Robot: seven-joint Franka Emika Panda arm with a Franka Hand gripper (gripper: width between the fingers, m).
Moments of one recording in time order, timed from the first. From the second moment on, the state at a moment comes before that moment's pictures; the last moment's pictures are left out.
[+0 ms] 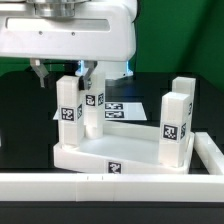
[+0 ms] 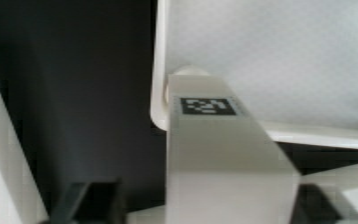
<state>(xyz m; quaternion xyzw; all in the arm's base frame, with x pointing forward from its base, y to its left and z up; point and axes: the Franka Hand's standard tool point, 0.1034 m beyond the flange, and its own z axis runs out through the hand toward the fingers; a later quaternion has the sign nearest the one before) 0.574 -0.089 0.127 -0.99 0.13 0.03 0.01</state>
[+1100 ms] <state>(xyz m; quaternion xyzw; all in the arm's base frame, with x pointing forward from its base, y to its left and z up) 0.574 -0.087 0.126 -0.92 0.38 0.03 0.00</state>
